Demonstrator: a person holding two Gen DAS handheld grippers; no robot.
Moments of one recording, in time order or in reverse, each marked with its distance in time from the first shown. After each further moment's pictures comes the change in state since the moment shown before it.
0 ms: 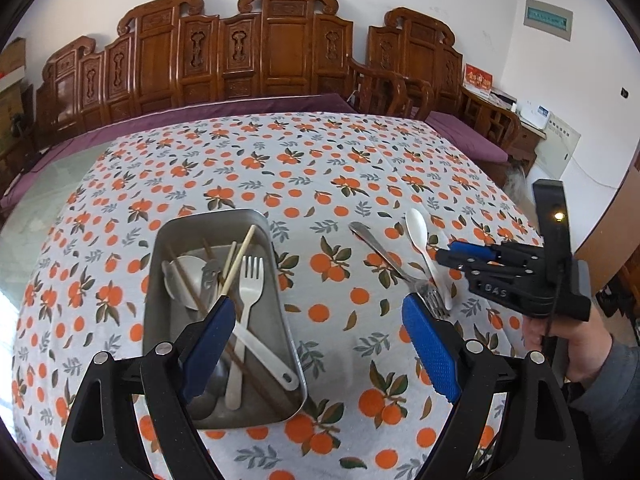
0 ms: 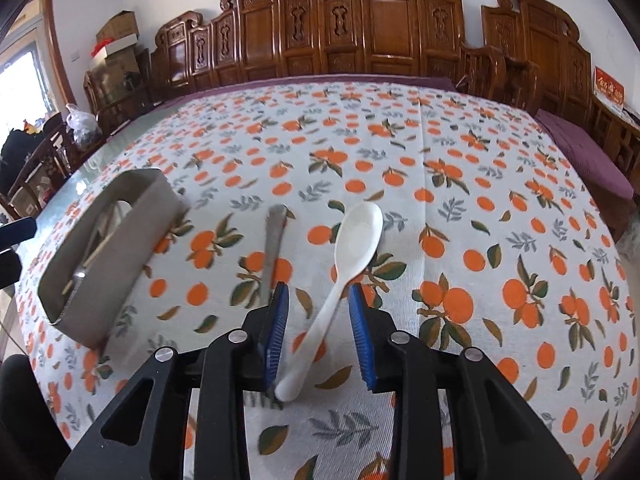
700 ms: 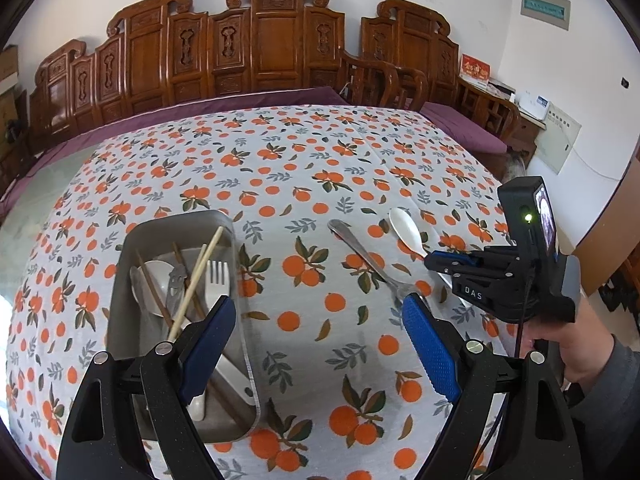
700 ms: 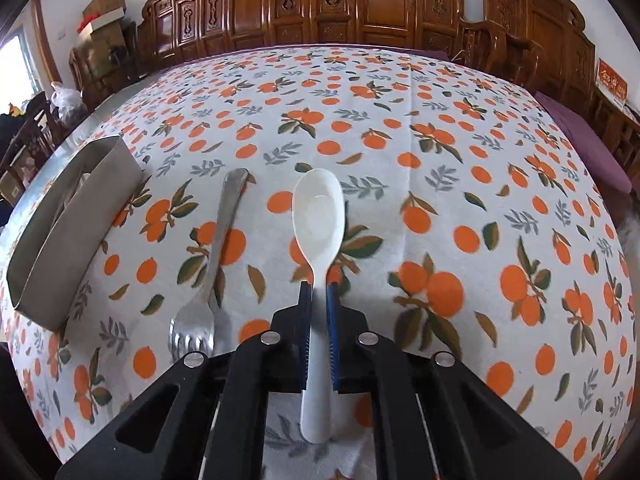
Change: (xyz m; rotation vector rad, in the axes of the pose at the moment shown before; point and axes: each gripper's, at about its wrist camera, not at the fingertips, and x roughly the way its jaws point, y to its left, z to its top) left arm 0.022 -0.033 0.005 0.019 0.021 0.004; right arm 0.026 -0.020 -0.006 -0.019 0.102 -0.047
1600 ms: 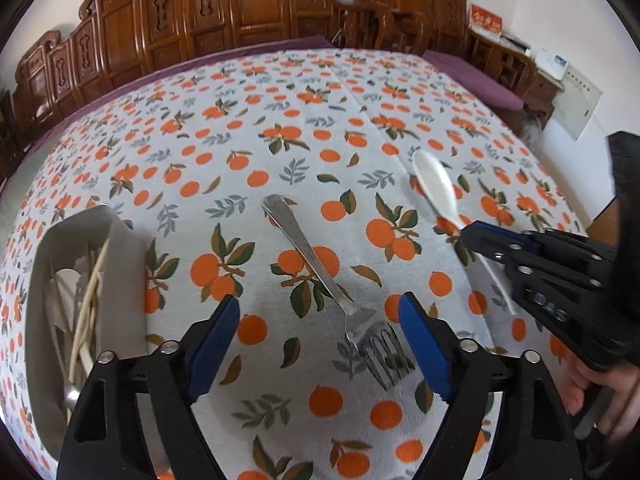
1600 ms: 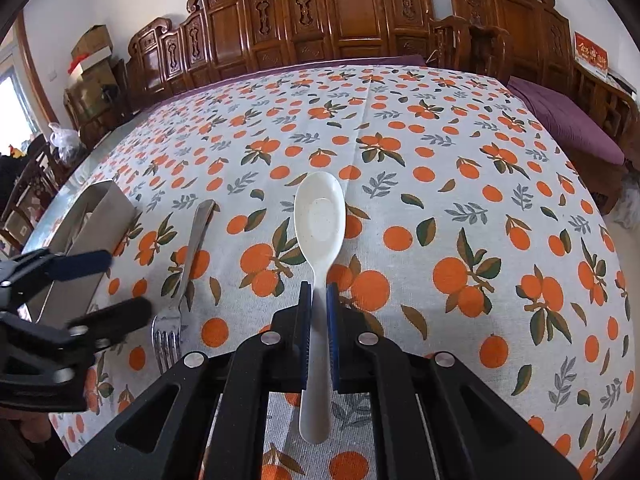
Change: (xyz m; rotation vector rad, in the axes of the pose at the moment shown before) left arm 0.106 -0.063 0.022 0.018 0.197 0.051; right arm -0.026 -0.049 -0.006 0.108 -0.070 0.042
